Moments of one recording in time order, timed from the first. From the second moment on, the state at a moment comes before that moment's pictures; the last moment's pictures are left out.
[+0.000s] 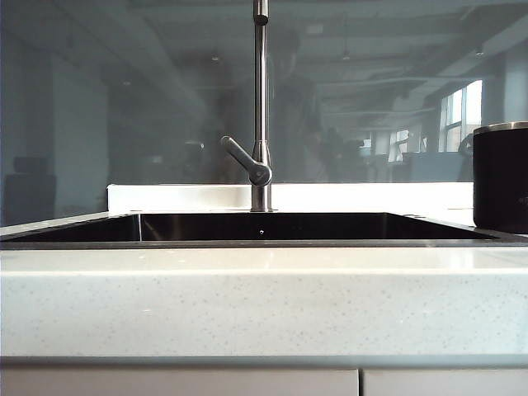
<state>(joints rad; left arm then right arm) -0.02 0.00 0.01 0.08 -0.03 0.07 -0.04 0.00 0.00 0.08 0.02 0.05</state>
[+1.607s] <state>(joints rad) -0.02 0.00 0.01 0.09 -0.02 0.04 -0.24 1.26 0.21 0.99 -0.14 0.02</state>
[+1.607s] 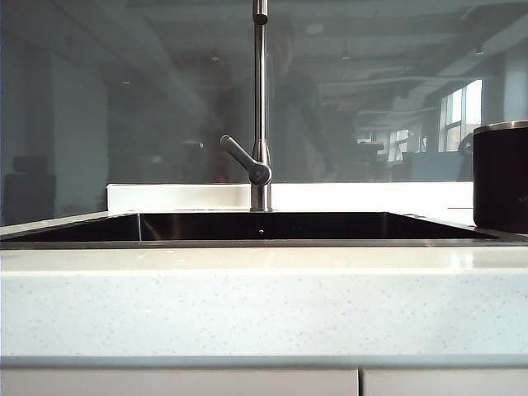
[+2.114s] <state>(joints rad) -0.02 0.00 0.01 0.09 -0.02 0.04 -0.24 1.48 0.28 1.15 -0.14 0.02</state>
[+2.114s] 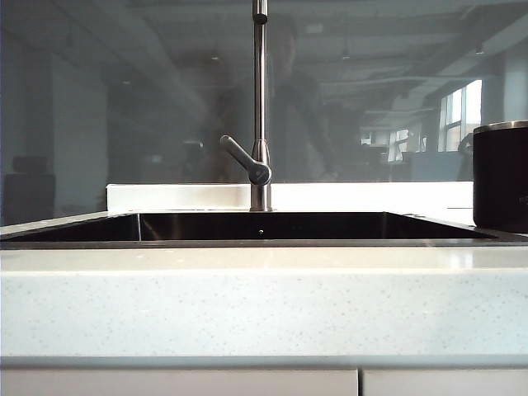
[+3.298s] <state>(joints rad) -0.02 0.98 0.22 0.85 0.05 -0.26 0.22 1.50 1.01 0.44 -0.15 0.23</state>
